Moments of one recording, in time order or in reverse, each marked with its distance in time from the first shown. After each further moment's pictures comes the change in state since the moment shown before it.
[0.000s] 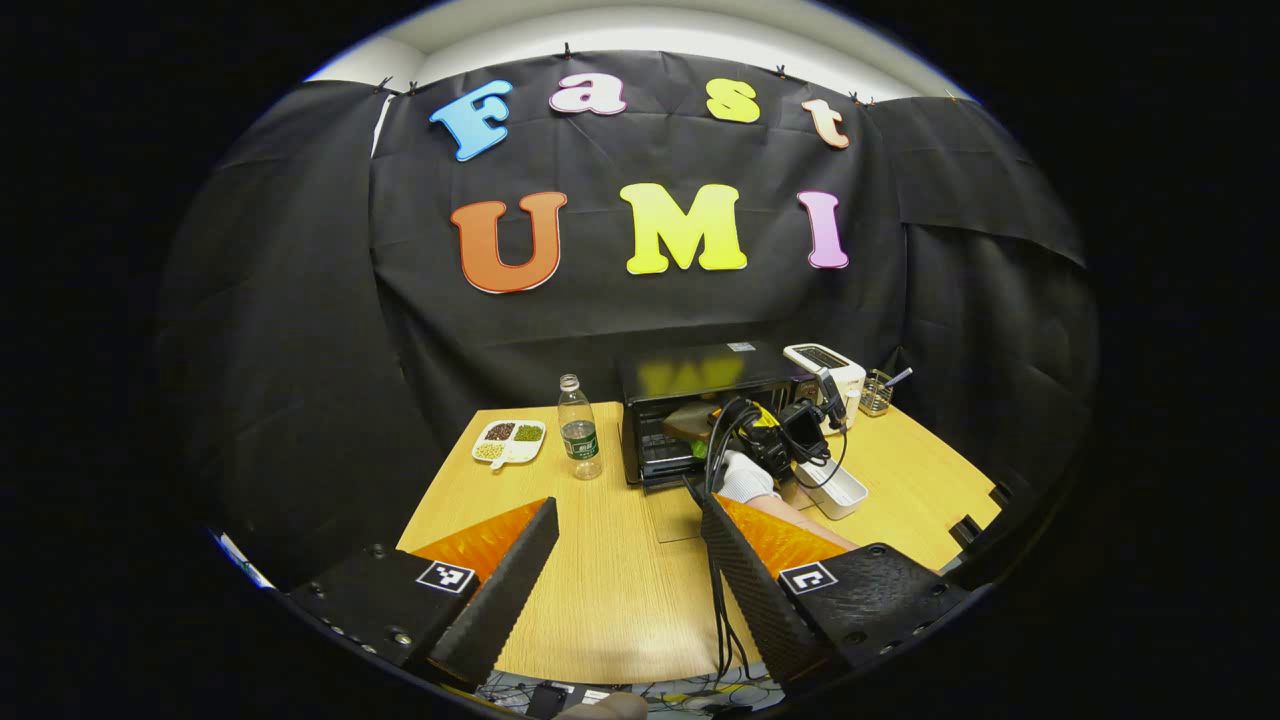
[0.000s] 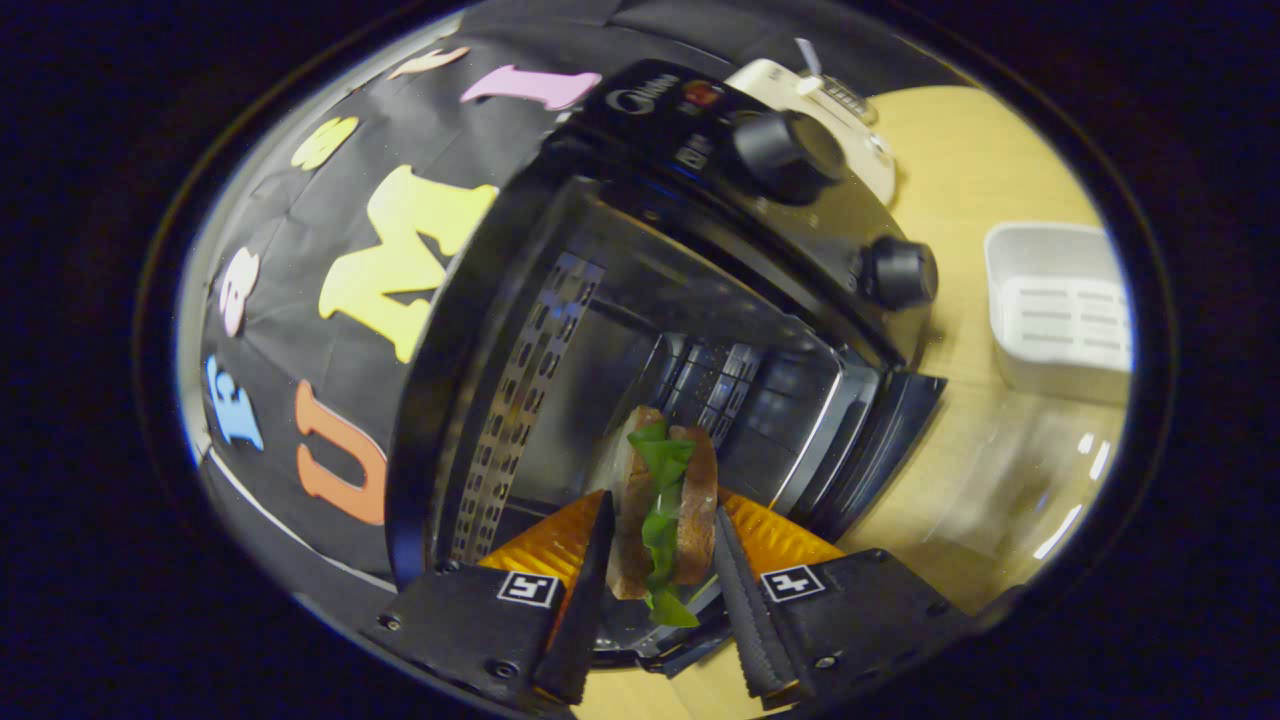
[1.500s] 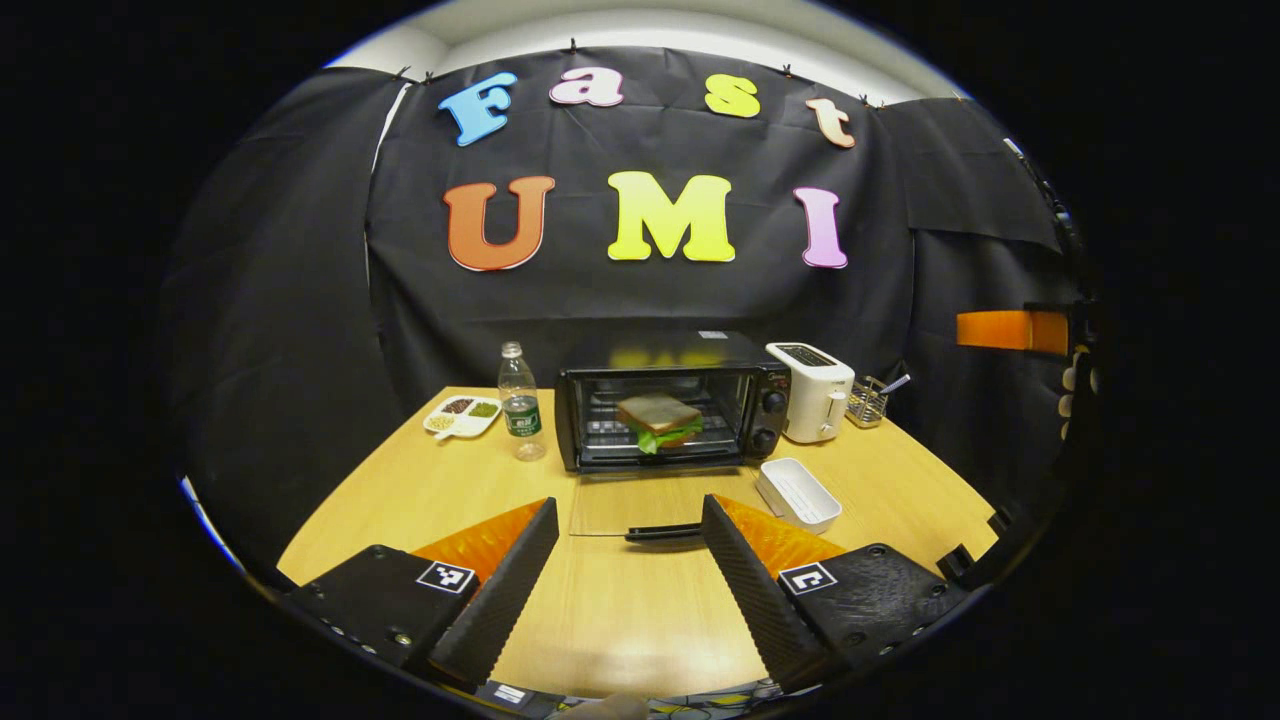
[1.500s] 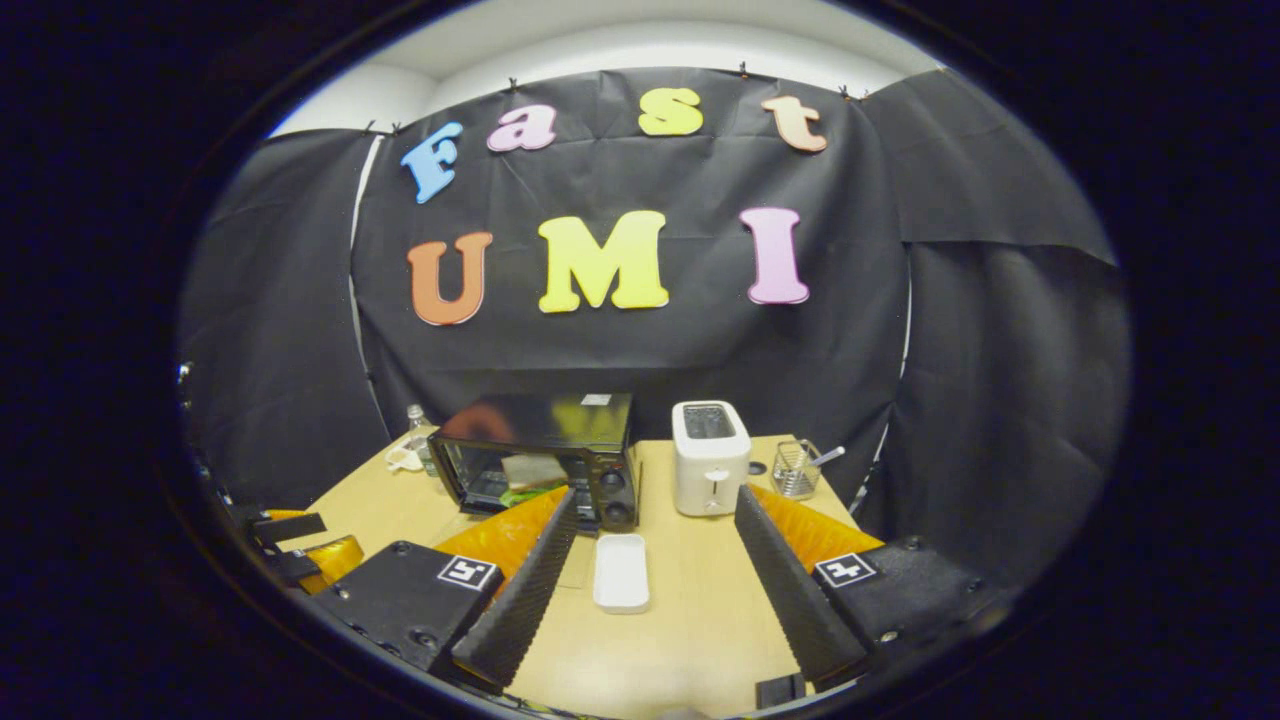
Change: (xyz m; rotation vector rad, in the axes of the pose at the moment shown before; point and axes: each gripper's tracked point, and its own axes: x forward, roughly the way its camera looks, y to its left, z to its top) left arm 0.055 -0.112 -0.055 -0.092 -0.015 0.021; right arm -0.374 -0.041 0.247 -1.014 -0.088 0.059
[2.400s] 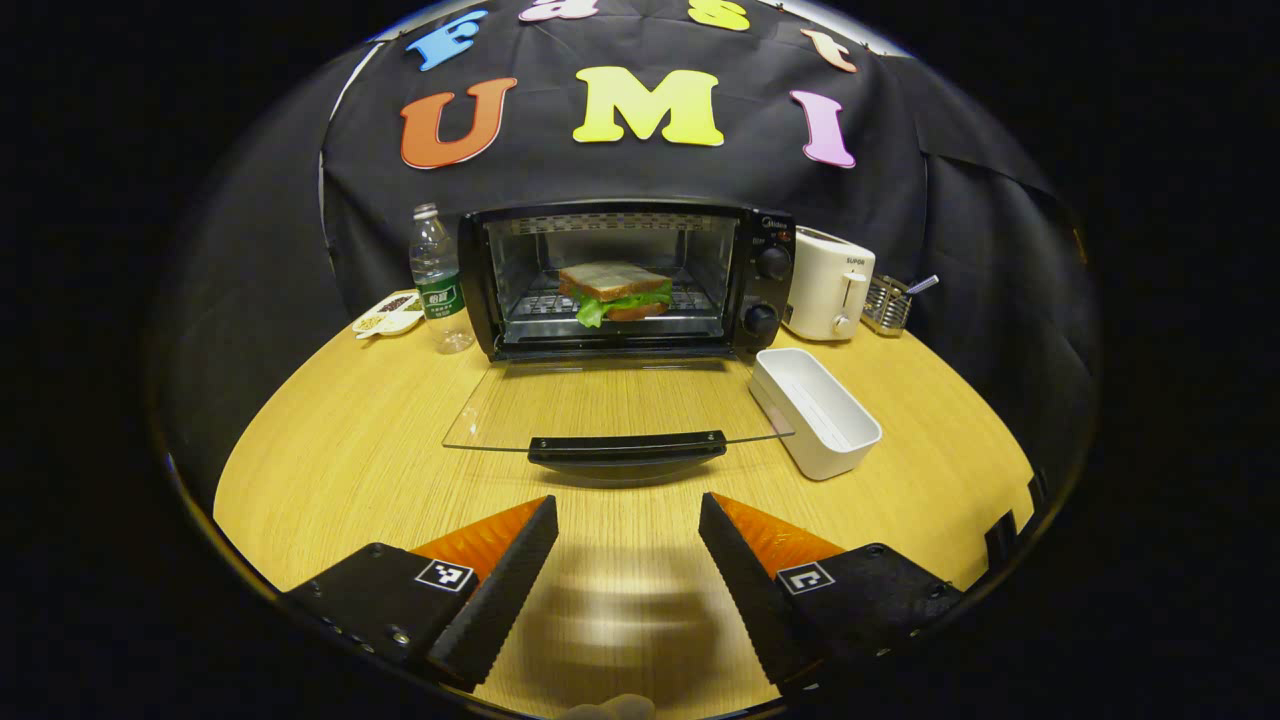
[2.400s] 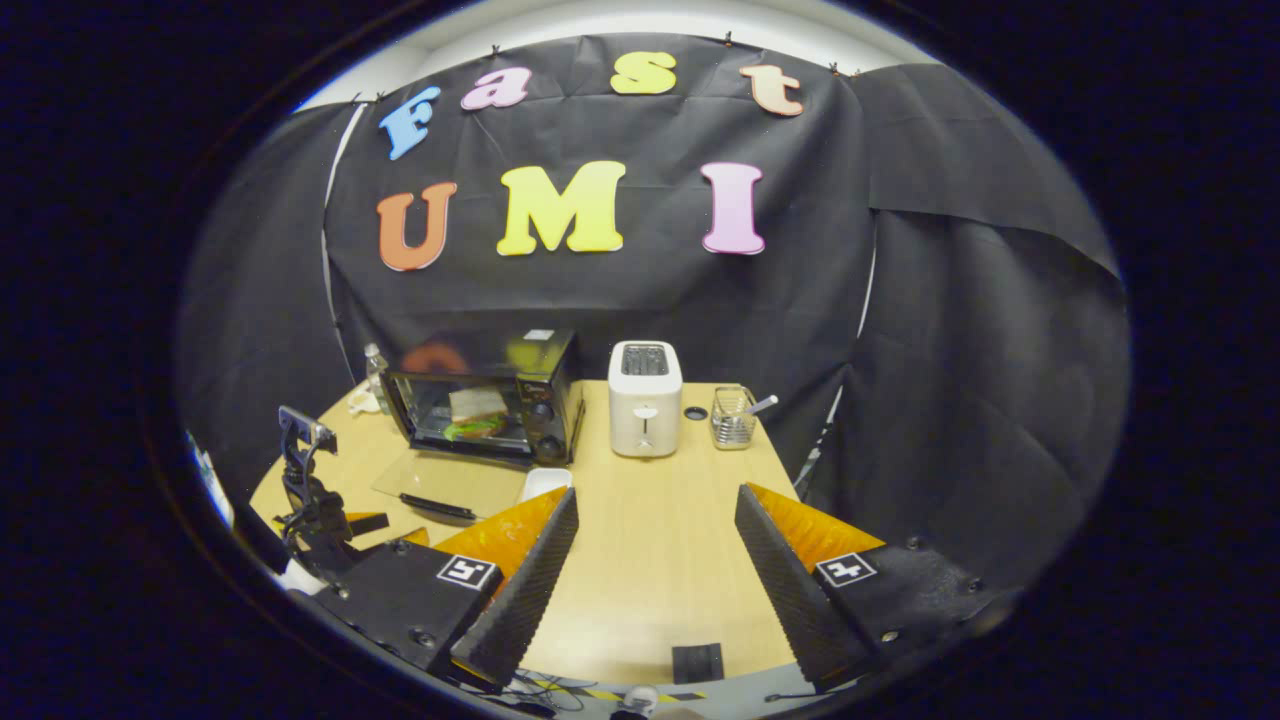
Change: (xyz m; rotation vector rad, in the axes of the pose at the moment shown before) left arm 0.112 -0.051 -0.128 0.020 0.251 -0.013; right arm -0.032 -0.079 -0.051 -0.068 0.183 -0.101
